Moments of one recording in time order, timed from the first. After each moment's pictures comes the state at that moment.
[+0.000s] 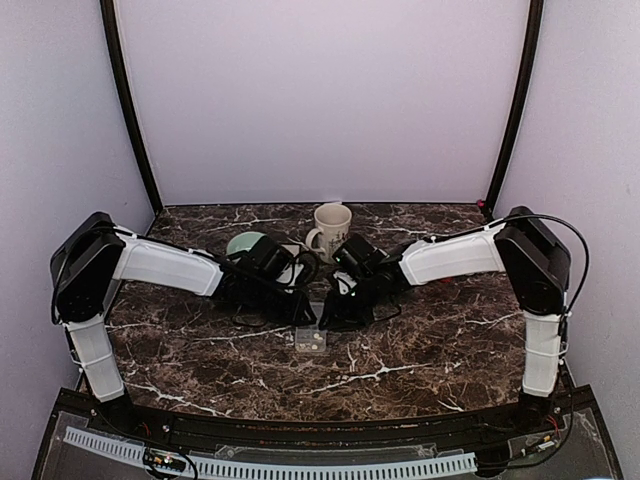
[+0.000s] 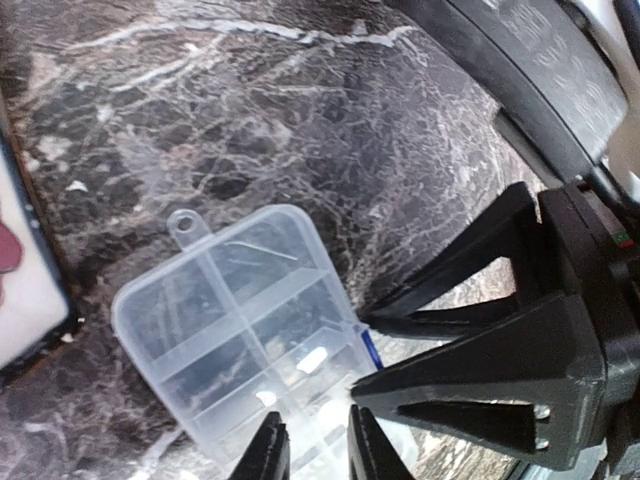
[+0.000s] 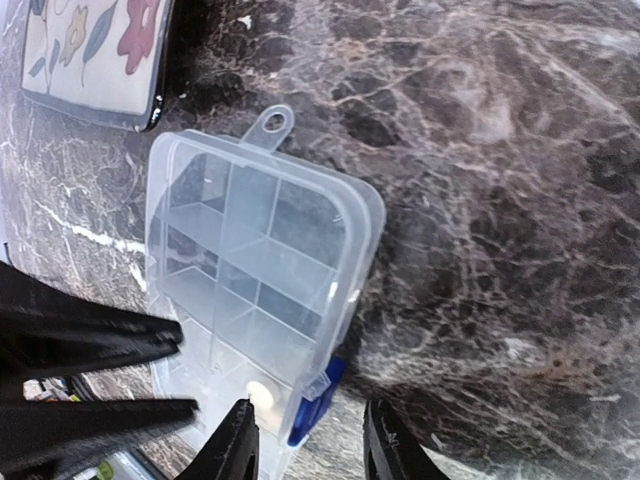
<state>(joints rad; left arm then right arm) -0.82 1.85 1.08 -0.17 0.30 -0.54 0.88 2.01 1.30 -0.39 -0.33 0.73</state>
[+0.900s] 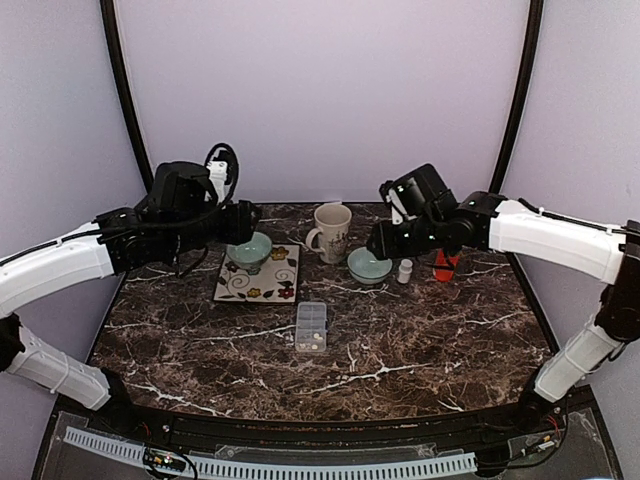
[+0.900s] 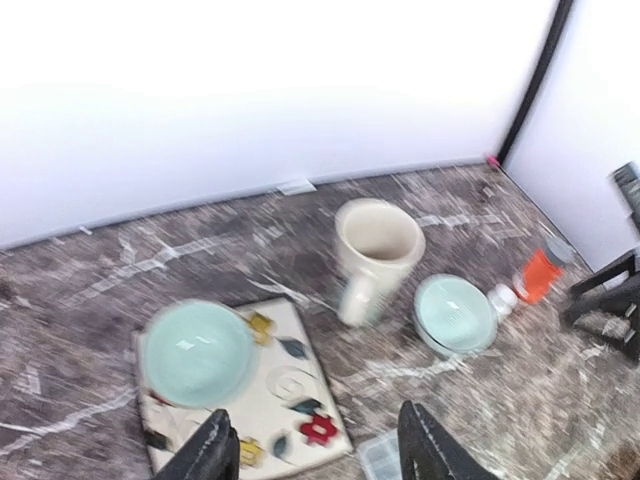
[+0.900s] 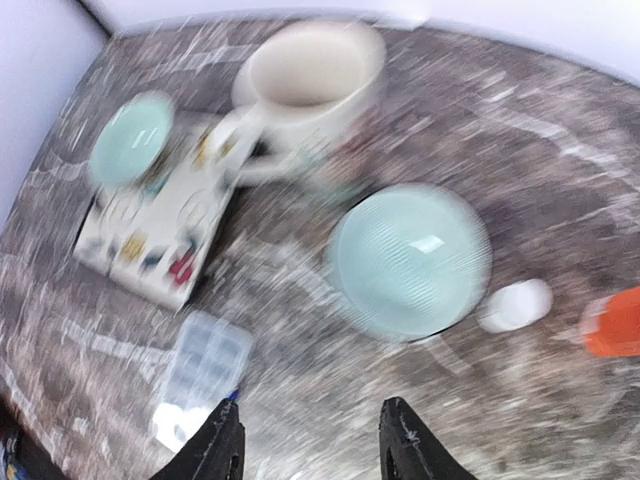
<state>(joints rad) -0.82 1.28 1.15 -0.31 -0.36 -0.31 0.82 1.54 1.29 -0.54 0.15 0.47</state>
